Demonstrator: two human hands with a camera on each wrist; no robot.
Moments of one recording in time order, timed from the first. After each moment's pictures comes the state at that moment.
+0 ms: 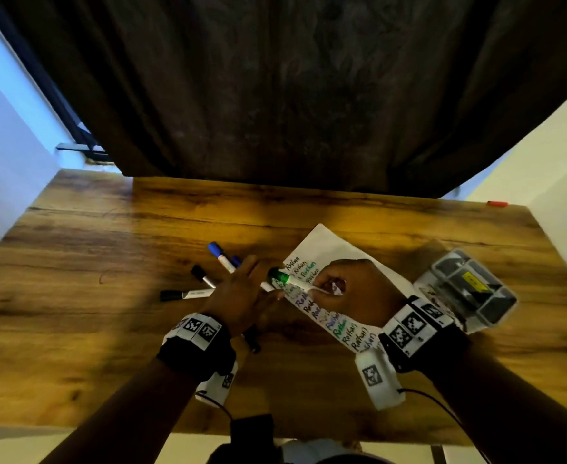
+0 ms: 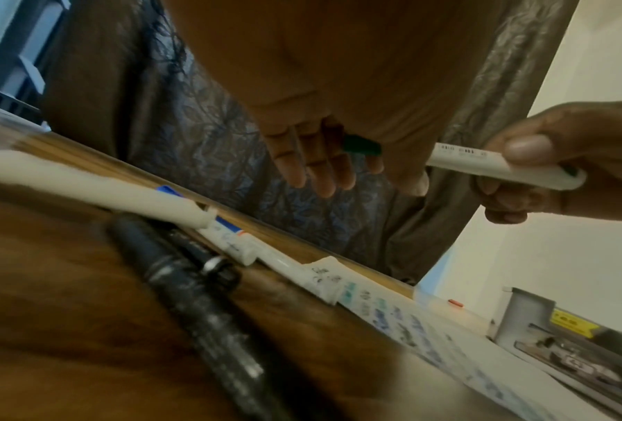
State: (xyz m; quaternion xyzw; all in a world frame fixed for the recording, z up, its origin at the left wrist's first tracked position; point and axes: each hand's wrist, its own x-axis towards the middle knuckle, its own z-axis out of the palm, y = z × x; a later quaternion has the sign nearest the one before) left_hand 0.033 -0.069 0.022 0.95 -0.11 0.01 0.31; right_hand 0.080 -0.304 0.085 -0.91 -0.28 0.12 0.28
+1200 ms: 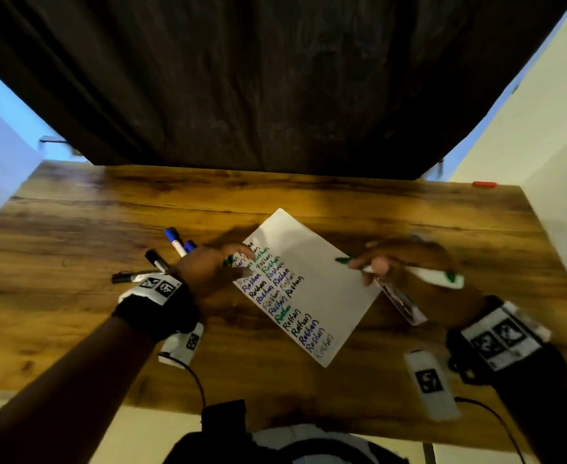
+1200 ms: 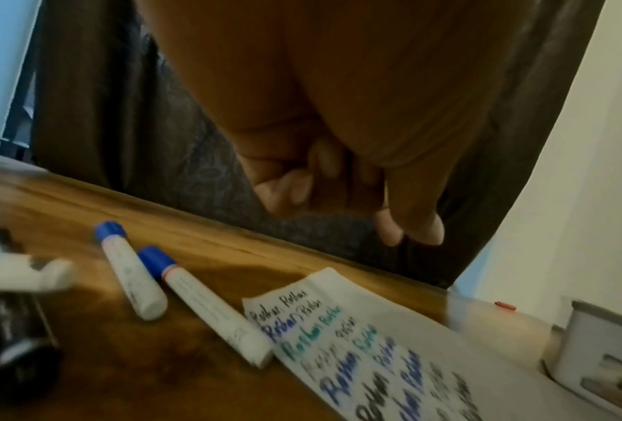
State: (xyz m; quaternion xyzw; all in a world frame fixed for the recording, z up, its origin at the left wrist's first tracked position) left_hand 0.071 -0.135 0.054 0.95 0.00 -0.19 0.26; right_hand 0.099 -0.484 0.114 -0.83 -0.35 0.08 0.43
